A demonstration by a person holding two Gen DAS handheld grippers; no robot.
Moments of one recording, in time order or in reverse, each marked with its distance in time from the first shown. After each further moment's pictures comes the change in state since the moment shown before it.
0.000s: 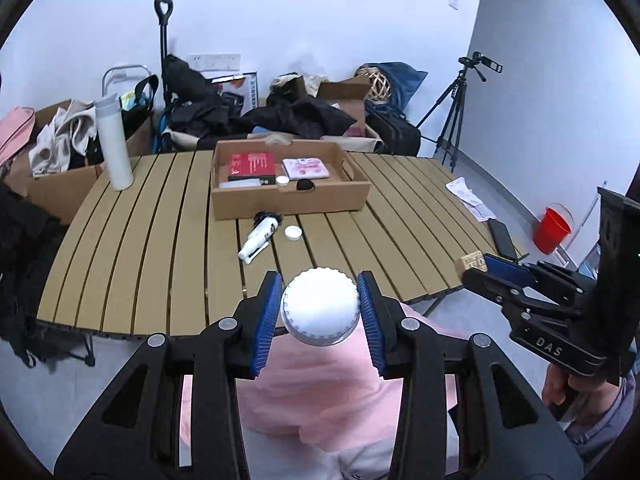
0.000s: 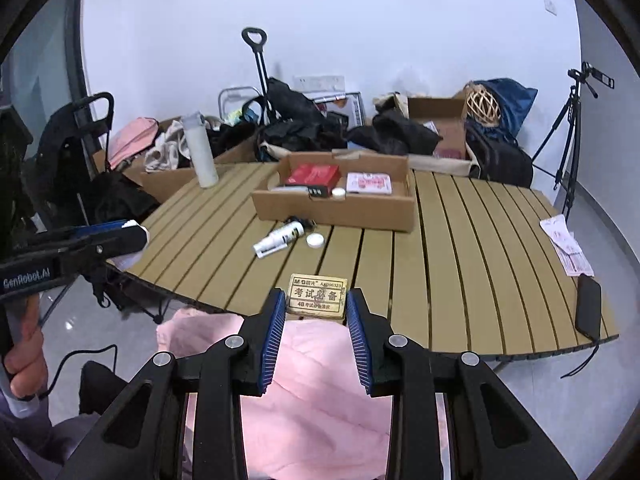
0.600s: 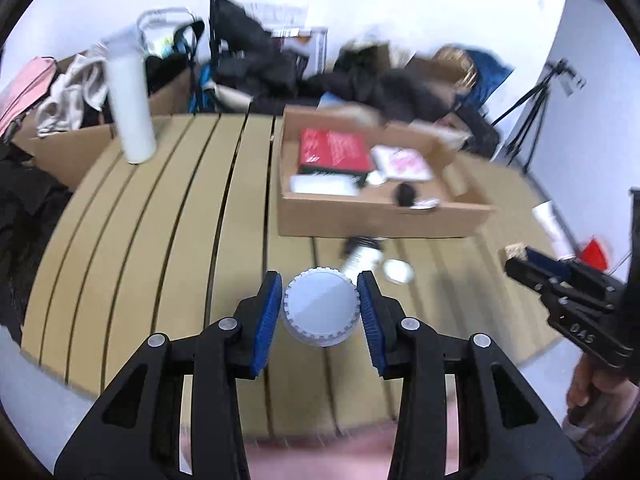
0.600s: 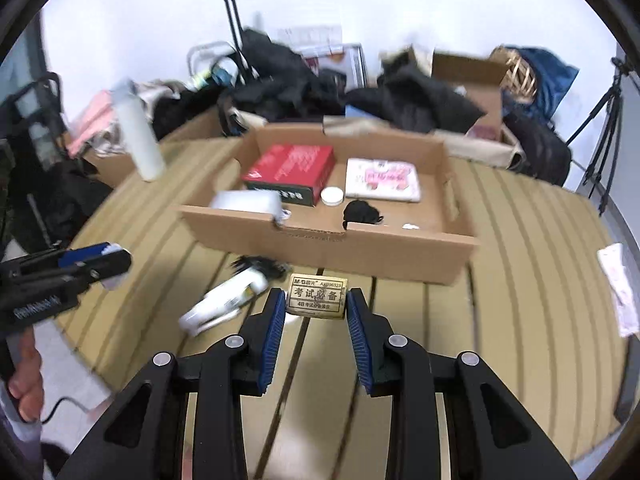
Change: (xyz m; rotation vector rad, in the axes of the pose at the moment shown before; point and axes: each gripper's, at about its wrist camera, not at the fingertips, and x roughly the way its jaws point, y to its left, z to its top) left arm 0.130 0.110 0.049 -0.161 0.102 0.117; right arm 0.178 -0.026 0.082 -0.010 0.135 -0.011
